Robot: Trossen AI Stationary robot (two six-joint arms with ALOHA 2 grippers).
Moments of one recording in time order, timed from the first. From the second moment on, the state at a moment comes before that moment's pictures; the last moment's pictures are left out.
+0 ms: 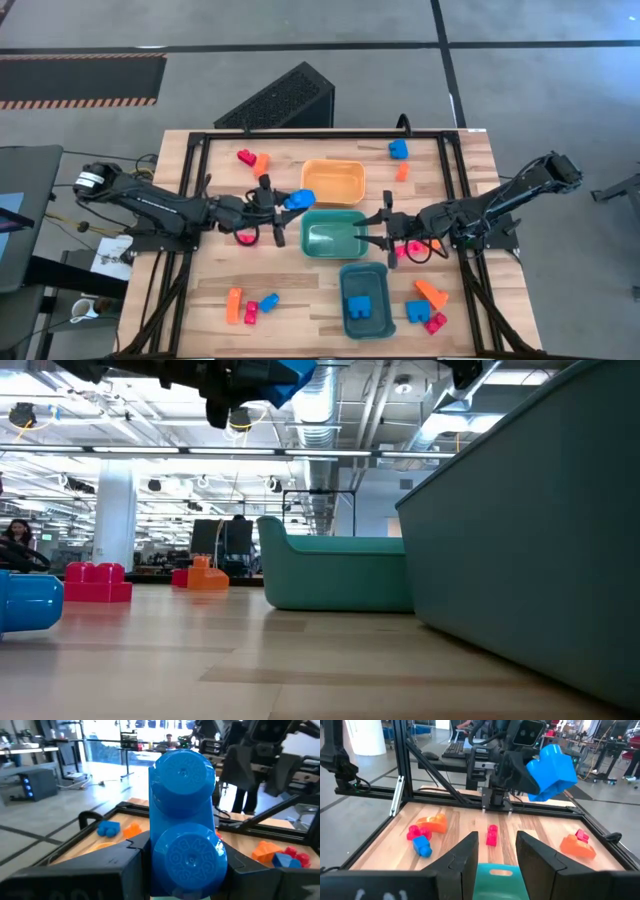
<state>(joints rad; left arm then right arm) -0.18 1.23 0.61 0.56 -0.47 -0.09 0.35 1.12 0.67 0.32 0.36 -0.04</state>
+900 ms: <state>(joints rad) -0.05 1.47 0.63 0.69 -0.20 -0.14 0.35 1.12 0.67 0.30 0.37 -0.03</state>
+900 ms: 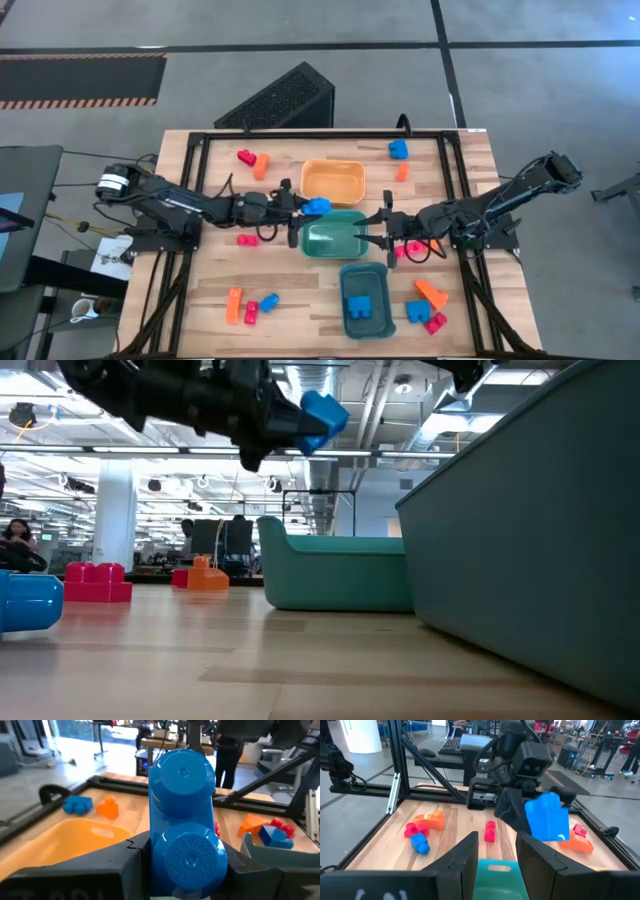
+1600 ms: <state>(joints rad) 0.02 1.63 0.67 0.73 -0.01 -0.19 0.34 1.12 0.67 0.28 0.37 -0.03</state>
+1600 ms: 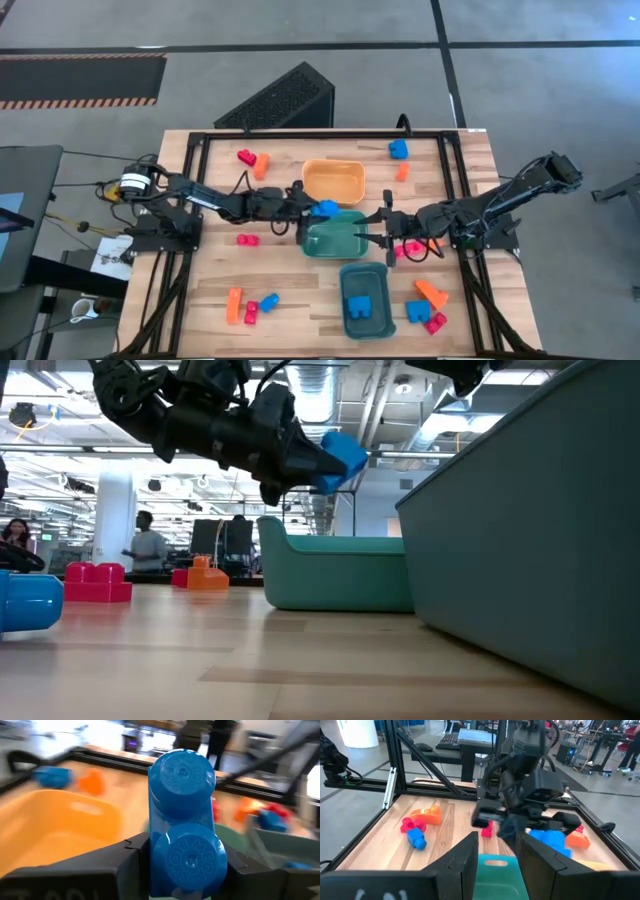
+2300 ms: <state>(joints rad) -0.22 1.83 1.10 0.42 0.13 0.15 0.40 0.93 0.68 0.12 0.53 -0.04</state>
